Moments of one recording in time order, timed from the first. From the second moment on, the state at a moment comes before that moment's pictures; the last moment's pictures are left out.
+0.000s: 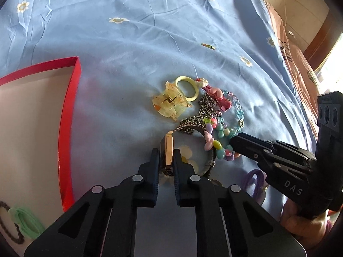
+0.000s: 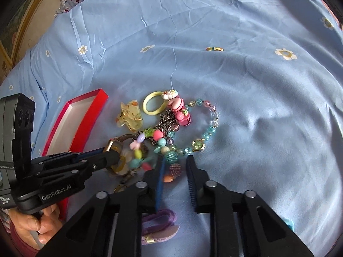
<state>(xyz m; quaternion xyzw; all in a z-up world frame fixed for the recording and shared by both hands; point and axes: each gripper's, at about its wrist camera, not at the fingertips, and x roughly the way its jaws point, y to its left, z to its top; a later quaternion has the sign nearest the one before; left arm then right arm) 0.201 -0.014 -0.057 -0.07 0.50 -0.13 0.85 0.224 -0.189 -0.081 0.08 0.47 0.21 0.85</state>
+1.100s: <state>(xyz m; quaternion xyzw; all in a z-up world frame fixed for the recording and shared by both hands) 0.128 0.091 -0.003 -0.13 0.44 -0.05 0.89 0.188 -0.117 0.001 0.05 0.39 0.29 0.87</state>
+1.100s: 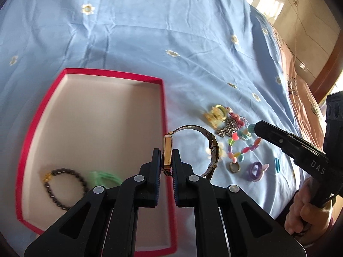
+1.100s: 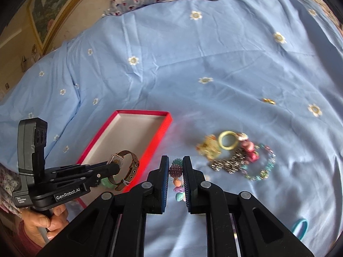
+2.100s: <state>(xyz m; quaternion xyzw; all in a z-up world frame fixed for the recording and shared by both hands) 0.116 0.196 -0.020 -0.16 0.44 0.05 0.88 0.188 0.015 0.003 0.02 0.39 0.40 0.83</state>
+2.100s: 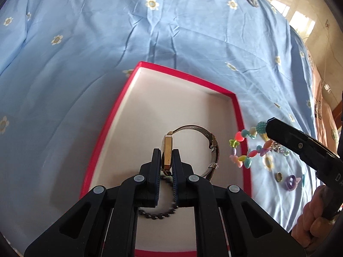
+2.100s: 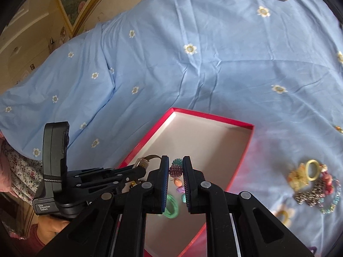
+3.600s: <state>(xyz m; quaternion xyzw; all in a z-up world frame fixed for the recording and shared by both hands) 0.144 0.209 -0.041 -0.11 0.47 0.09 0.87 0.223 0.042 -0.075 0.00 0.48 0.36 0.80</state>
